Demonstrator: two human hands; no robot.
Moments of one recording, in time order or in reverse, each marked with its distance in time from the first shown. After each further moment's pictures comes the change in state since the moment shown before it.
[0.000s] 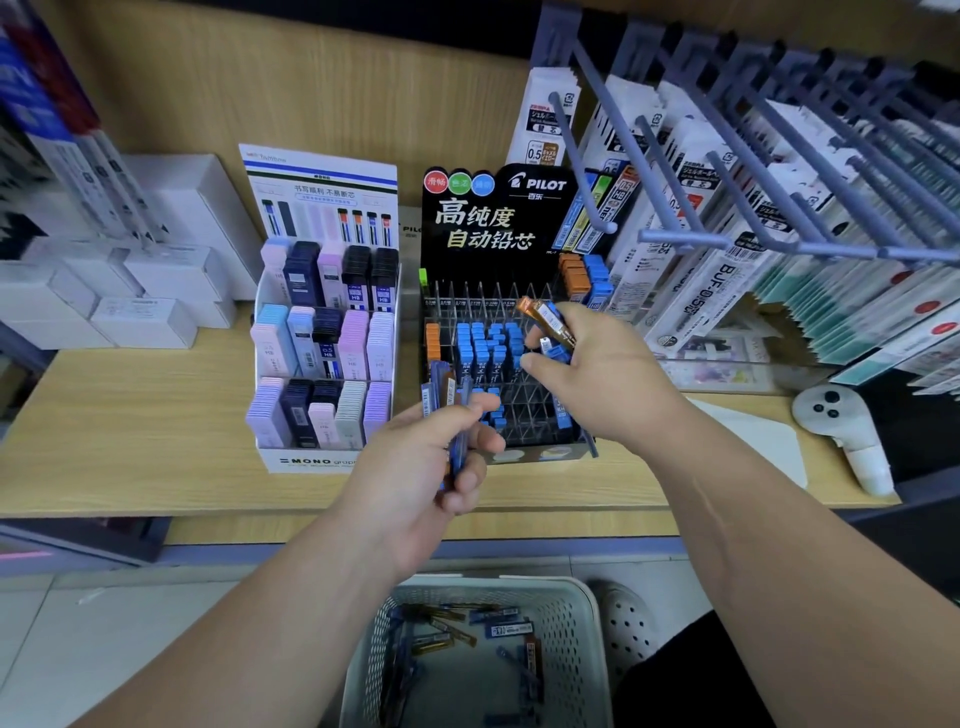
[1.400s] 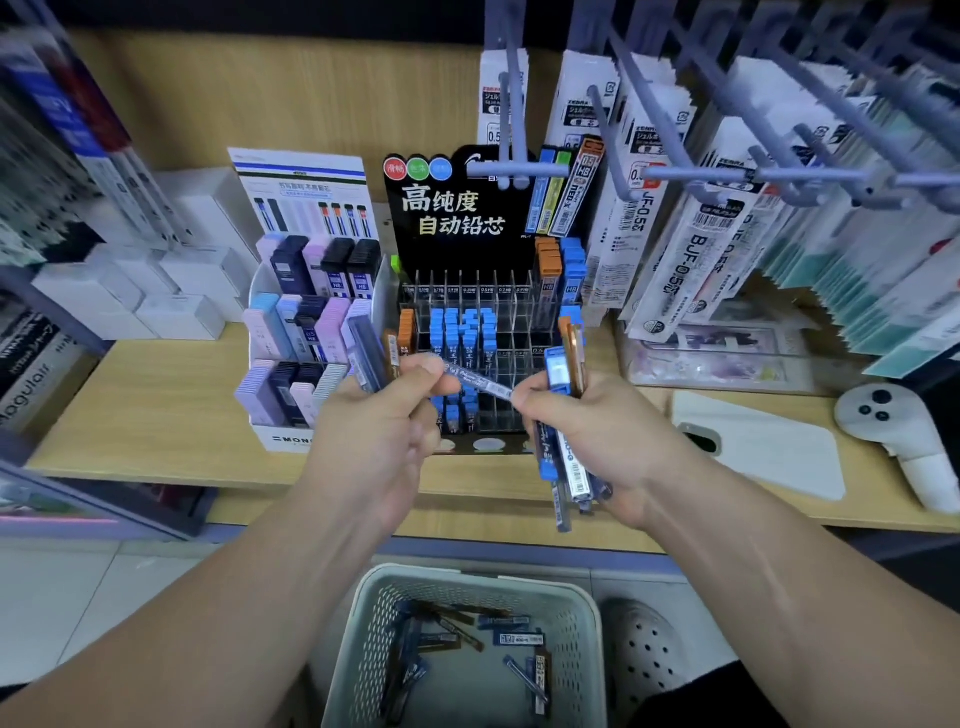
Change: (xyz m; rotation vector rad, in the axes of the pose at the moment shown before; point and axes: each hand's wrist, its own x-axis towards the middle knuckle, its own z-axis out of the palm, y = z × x) left_hand 0.003 -0.014 0.028 0.003 0.278 0.391; right_hand -0.045 0.043 0.007 0.814 -0.263 0.322
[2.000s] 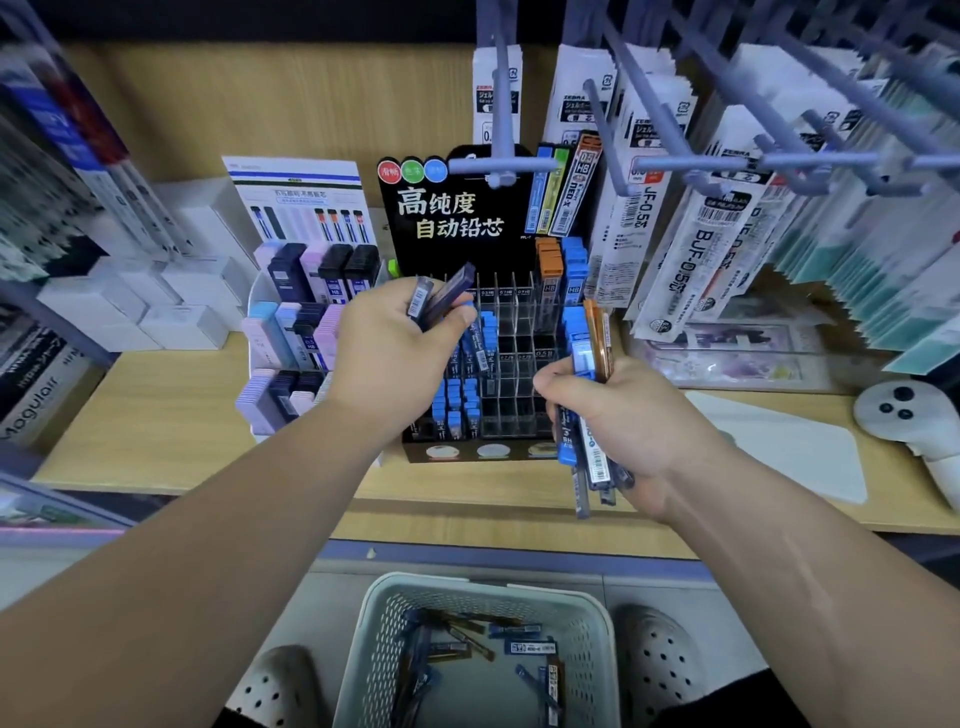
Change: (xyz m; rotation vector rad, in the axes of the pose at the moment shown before) left_hand 0.050 0.023 0.020 0.813 -0.025 0.637; right_hand 0.009 -0.002 -0.011 0.052 0.058 -0.027
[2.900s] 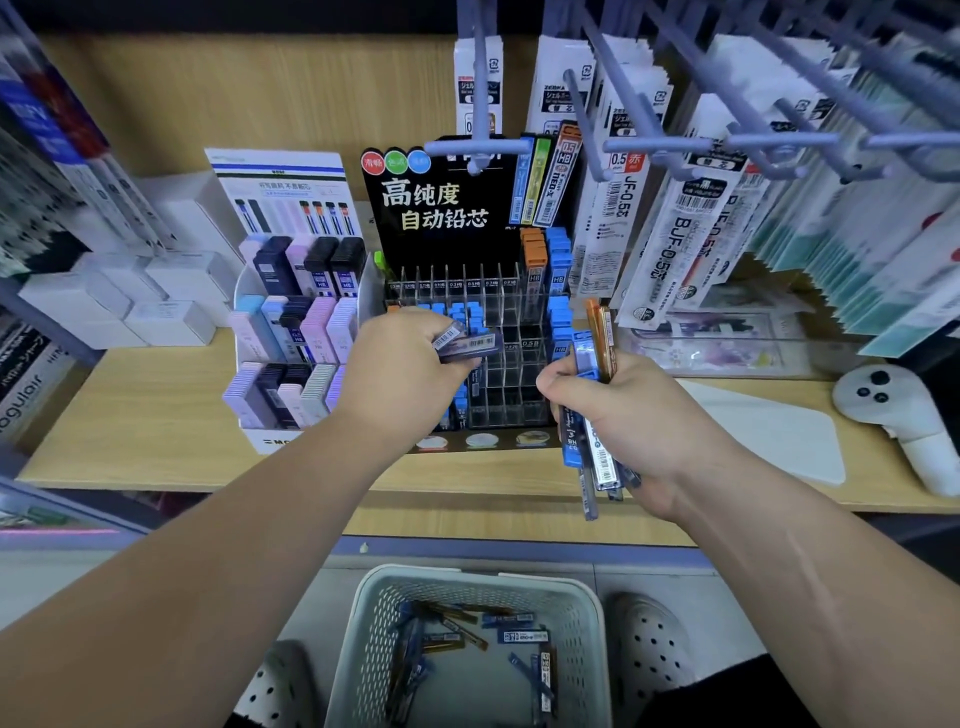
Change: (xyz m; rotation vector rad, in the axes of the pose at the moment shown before) left_hand -0.013 -0.007 0.010 0.373 -0.146 0.144; right_hand -0.014 0.004 -0.010 -0.053 0.053 -0.046
